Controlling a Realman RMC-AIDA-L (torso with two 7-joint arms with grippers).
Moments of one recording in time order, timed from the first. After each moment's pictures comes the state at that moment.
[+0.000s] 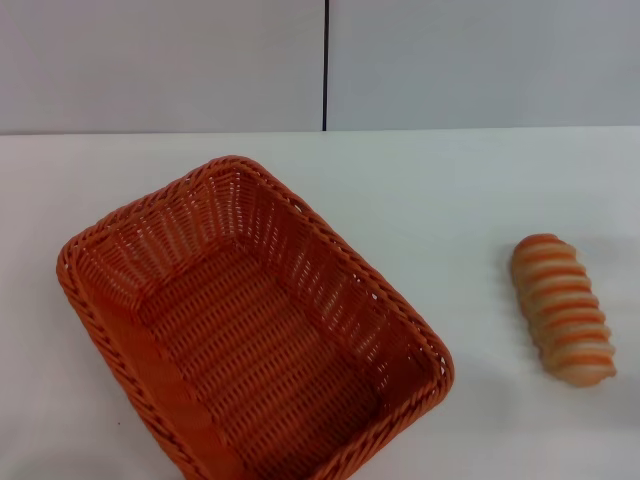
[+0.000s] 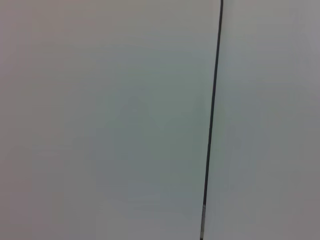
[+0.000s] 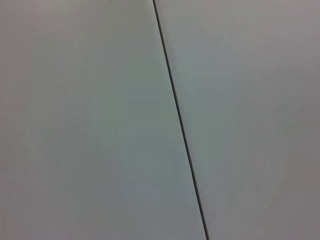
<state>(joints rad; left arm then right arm) -0.04 -2.07 0.04 -0.11 1.29 1.70 -0.29 0.31 2.08 -0.13 0.06 -1.11 -1.68 0.33</state>
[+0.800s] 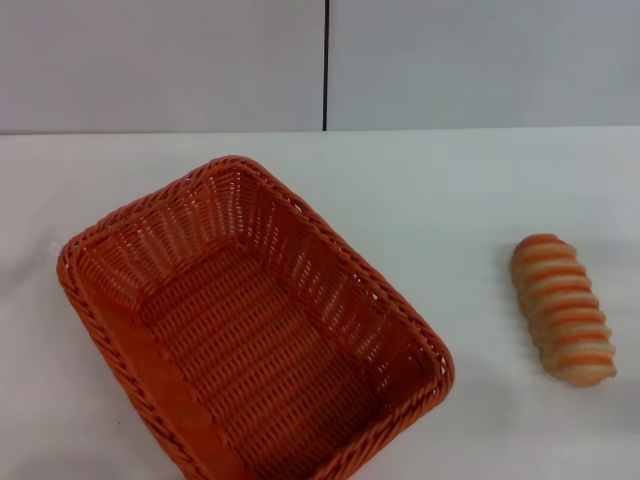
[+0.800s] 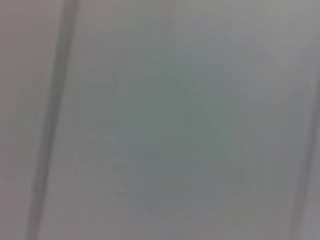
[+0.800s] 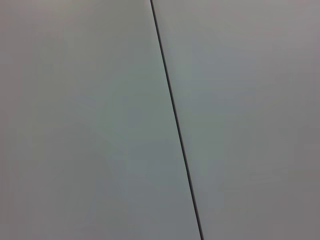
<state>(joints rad) -0.08 -2.06 0.43 0.85 1.59 1.59 -1.25 0.30 2.08 -0.13 0.05 -1.11 -1.69 0.34</state>
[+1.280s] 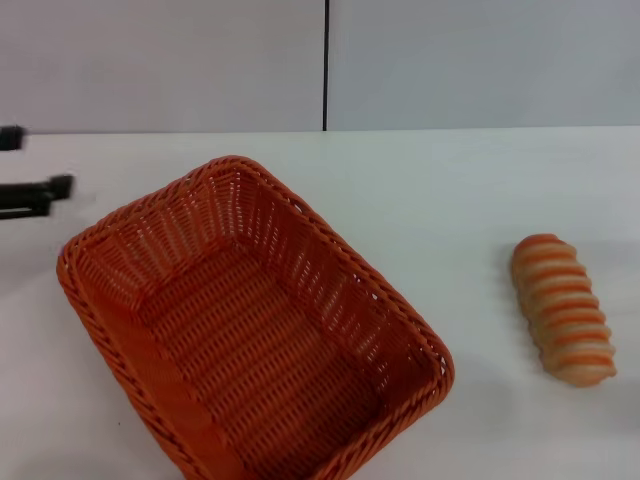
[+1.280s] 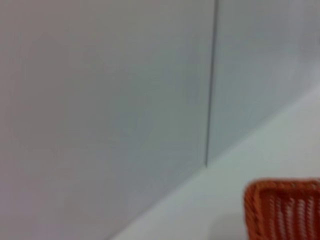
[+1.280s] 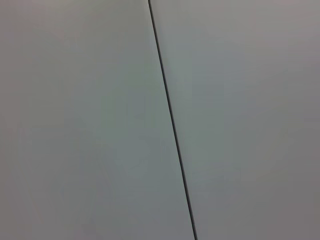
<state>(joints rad) -0.21 -2.06 0.77 1.49 2.09 1.59 -1.79 0.30 2.08 -0.13 0.04 -1.11 -1.68 0.34</state>
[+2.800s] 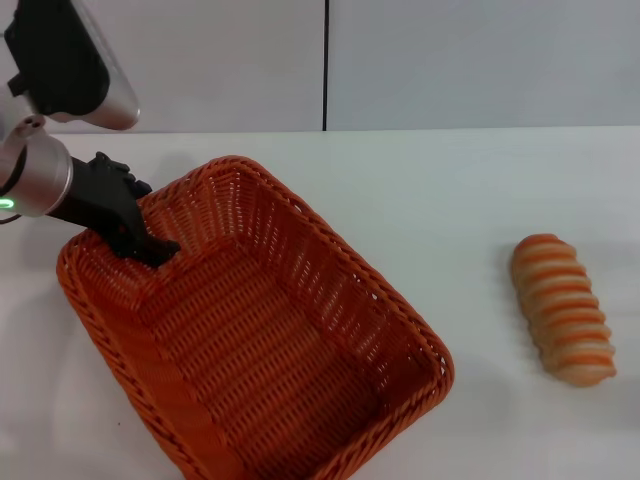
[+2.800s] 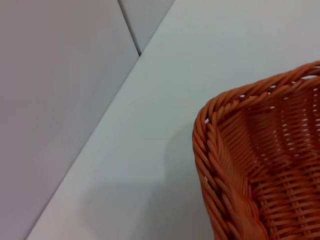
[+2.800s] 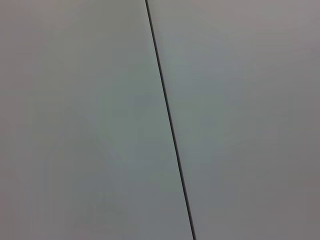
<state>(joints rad) -0.44 -2.07 1.34 1.44 2.63 1.41 -2.09 0.30 2.08 -0.13 0.05 -1.11 -1.65 0.34</state>
